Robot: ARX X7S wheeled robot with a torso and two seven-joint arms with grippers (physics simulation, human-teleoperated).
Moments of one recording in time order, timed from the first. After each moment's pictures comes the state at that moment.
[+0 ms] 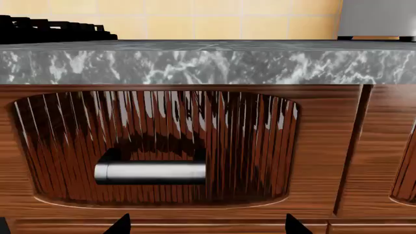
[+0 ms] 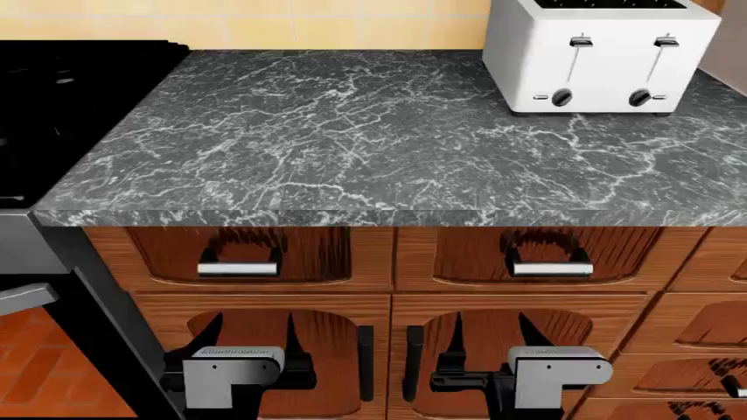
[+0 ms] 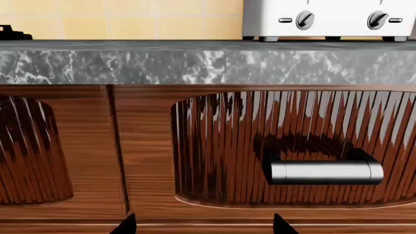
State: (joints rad) left arm 0.00 0.00 0.00 0.00 0.00 0.00 0.00; right arm 0.00 0.00 0.00 0.00 0.00 0.00 0.00
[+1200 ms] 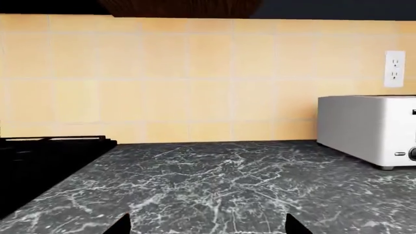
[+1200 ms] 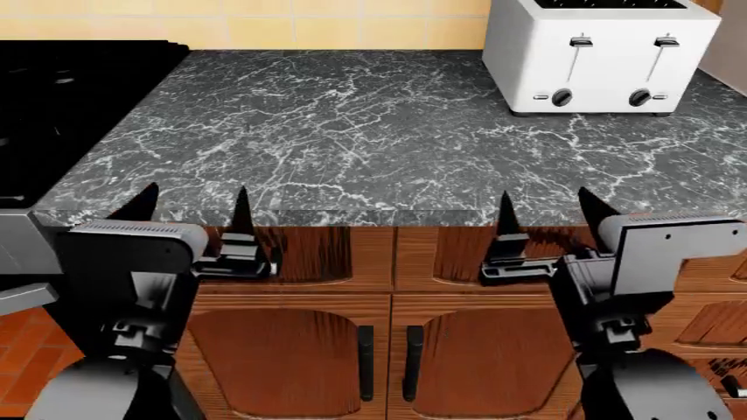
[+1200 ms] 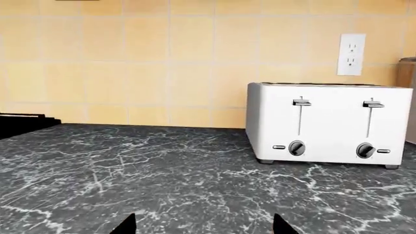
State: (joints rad) left arm -0.27 -0.21 -0.05 0.61 -0.27 -0.62 -0.04; right arm 0.30 0.22 0.07 -0.63 0.28 0.74 0.02
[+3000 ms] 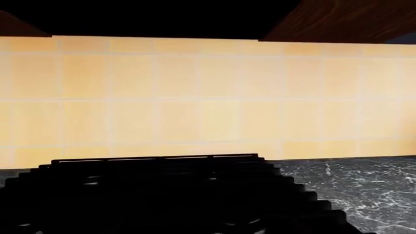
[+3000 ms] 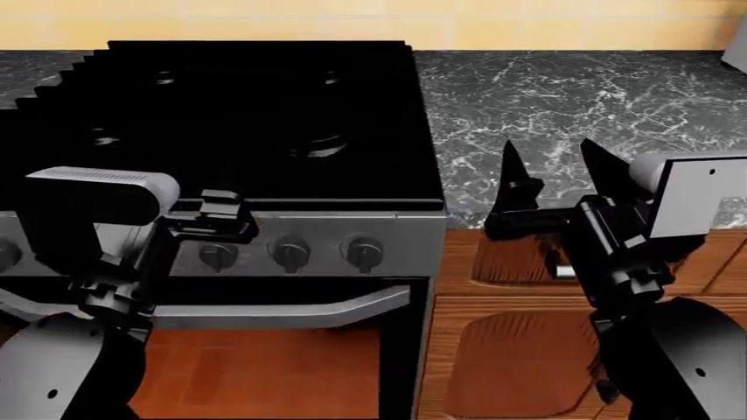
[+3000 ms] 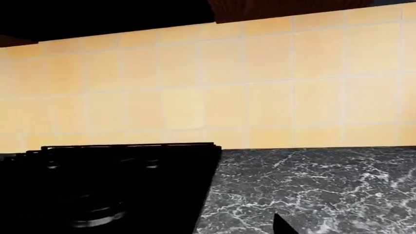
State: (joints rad) left arm -0.44 -0.28 -0.09 0.66 -0.41 -0.79 -0.06; right arm 0.51 0.23 0.15 -0.66 0.48 0.95 0.04
